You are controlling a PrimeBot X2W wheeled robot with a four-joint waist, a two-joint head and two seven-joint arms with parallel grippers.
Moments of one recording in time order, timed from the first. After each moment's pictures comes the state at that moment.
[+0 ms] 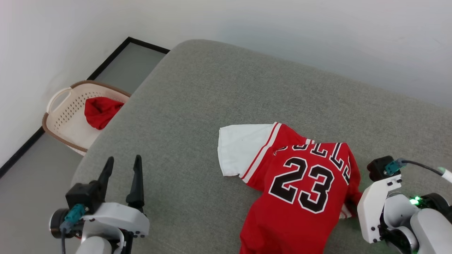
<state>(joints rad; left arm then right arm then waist) -0.20 0.25 -0.14 0.32 -0.39 0.03 -0.26 -0.33 -0.34 0.30 0.38 0.42 0.13 0.64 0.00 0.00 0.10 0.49</state>
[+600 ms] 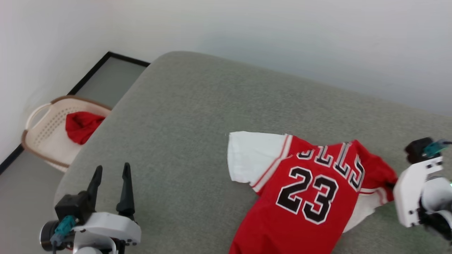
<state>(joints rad) -0.15 0.15 0.04 0.31 -0.25 -0.06 -0.26 -0.37 -0.48 0.27 0.35 0.48 0.13 0.67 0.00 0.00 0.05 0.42</state>
